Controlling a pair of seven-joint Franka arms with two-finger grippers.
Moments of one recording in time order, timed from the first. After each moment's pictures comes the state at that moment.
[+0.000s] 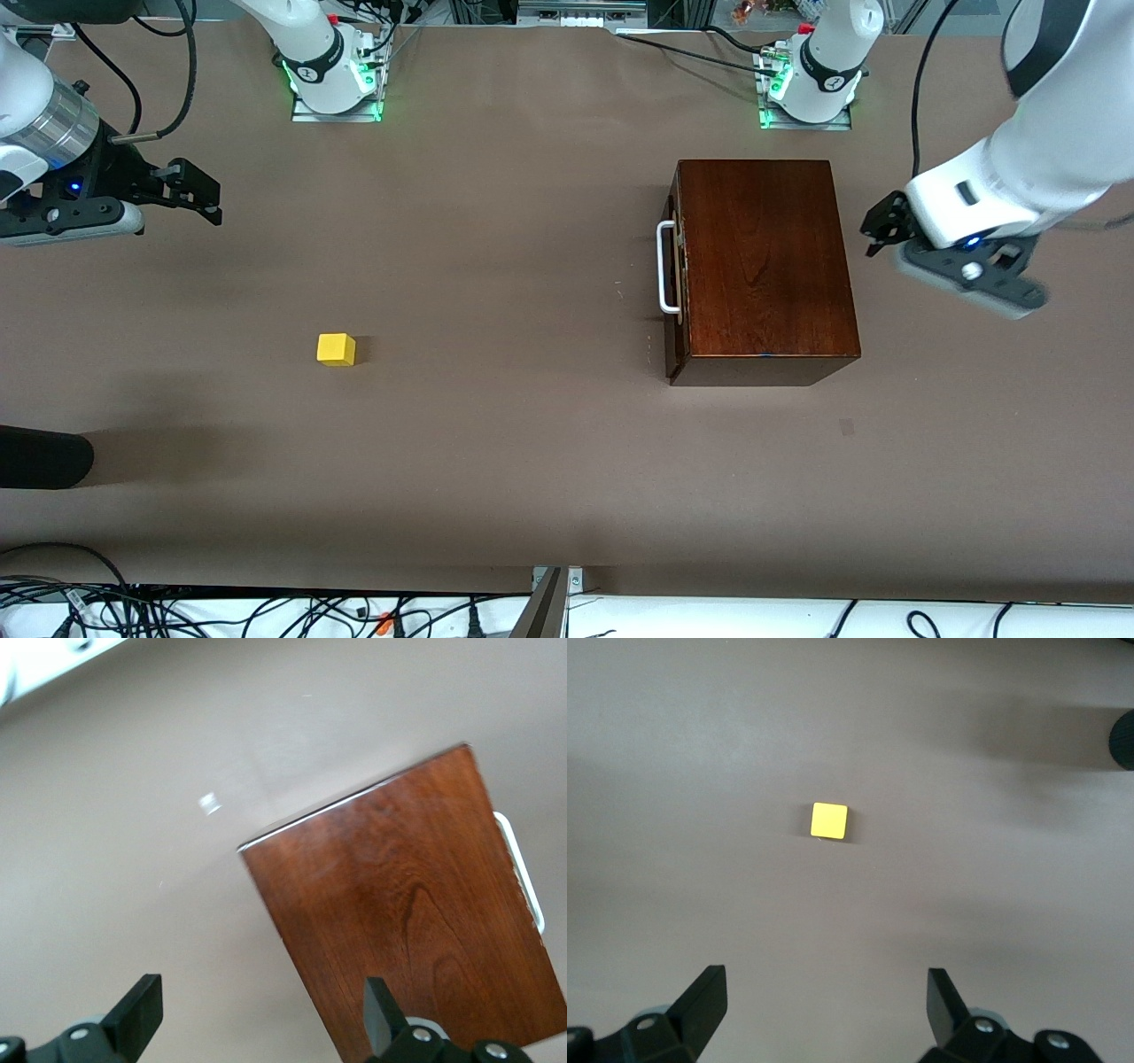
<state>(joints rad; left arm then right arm) -0.06 0.16 -0.16 -1.43 0.10 1.56 0.13 0.21 -0.02 -0.09 -1.68 -0.01 1.67 -0.03</state>
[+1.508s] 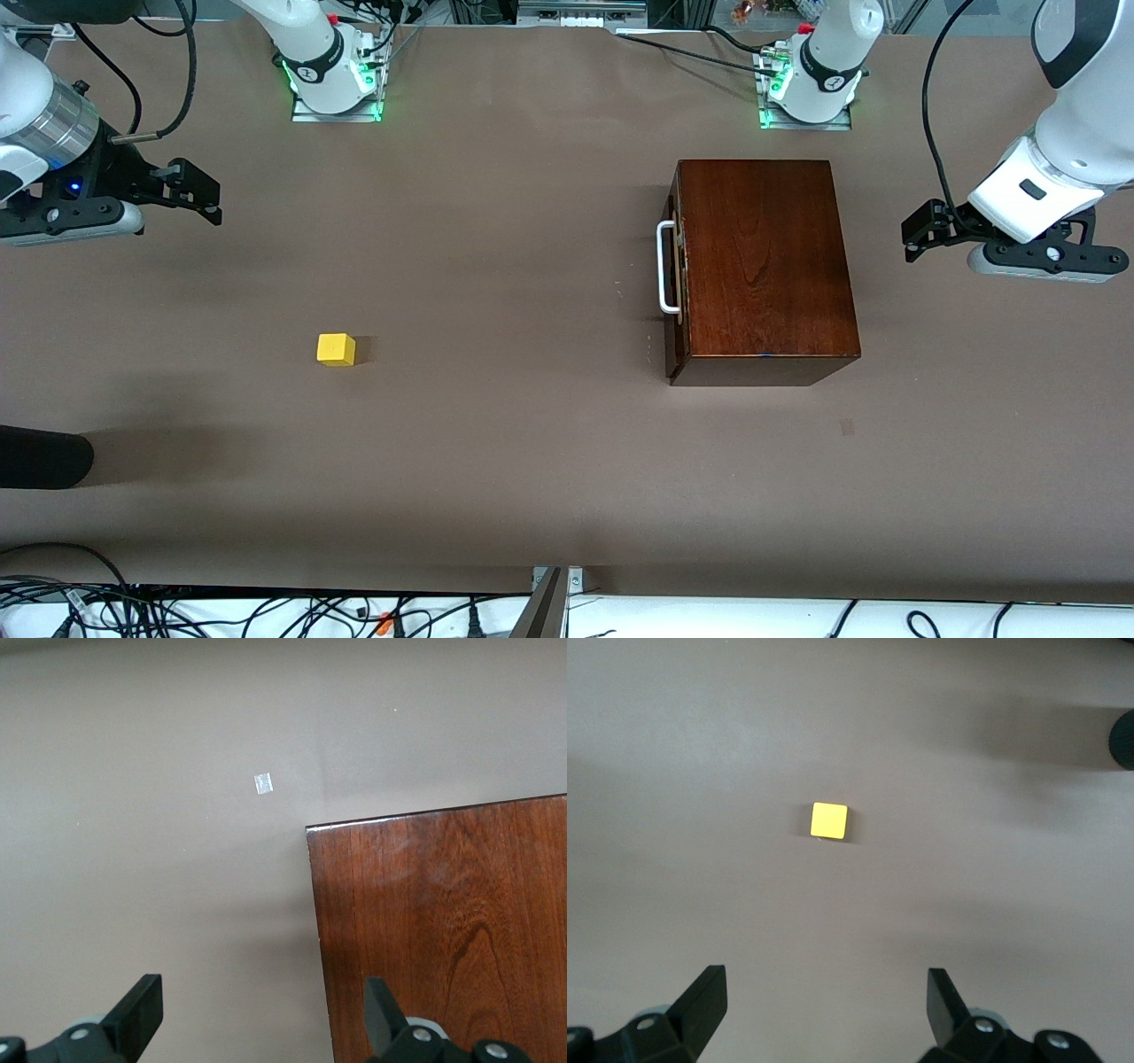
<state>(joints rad) -0.07 0.02 -0.04 -1.70 0.06 1.74 -0.02 0.21 -0.02 -0.09 -1.68 -0.01 1.67 -0.03</state>
